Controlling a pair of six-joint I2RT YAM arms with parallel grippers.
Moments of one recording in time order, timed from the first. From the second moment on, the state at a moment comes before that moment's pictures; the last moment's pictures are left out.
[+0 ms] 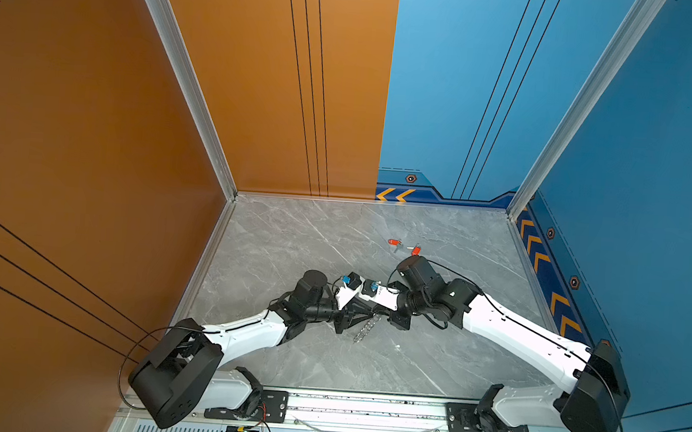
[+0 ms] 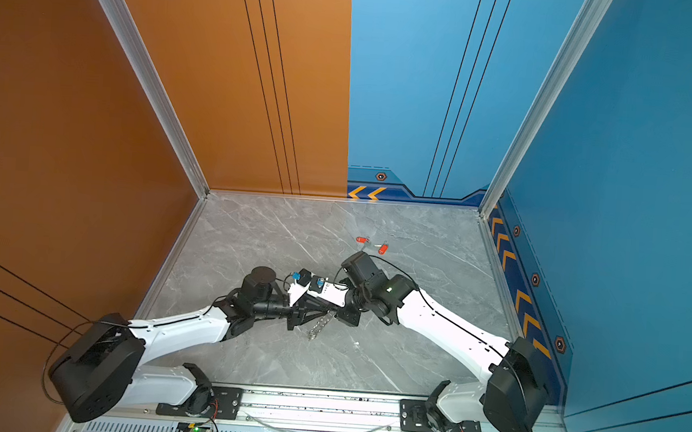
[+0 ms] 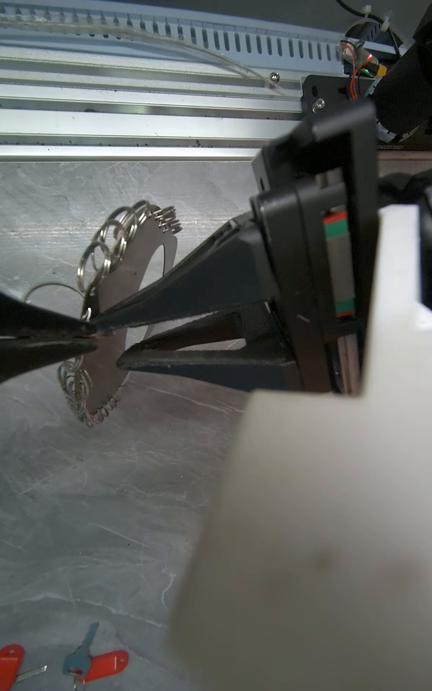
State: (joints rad) left arm -0.64 1.30 0.49 0.38 0.72 -0.05; right arm 0.81 1.36 1.06 -0.62 -0.33 -0.52
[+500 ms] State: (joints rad) left arm -0.65 1.31 0.49 0.37 0.72 -0.06; right arm 0.82 1.38 1.06 -0.62 -0.34 -0.53
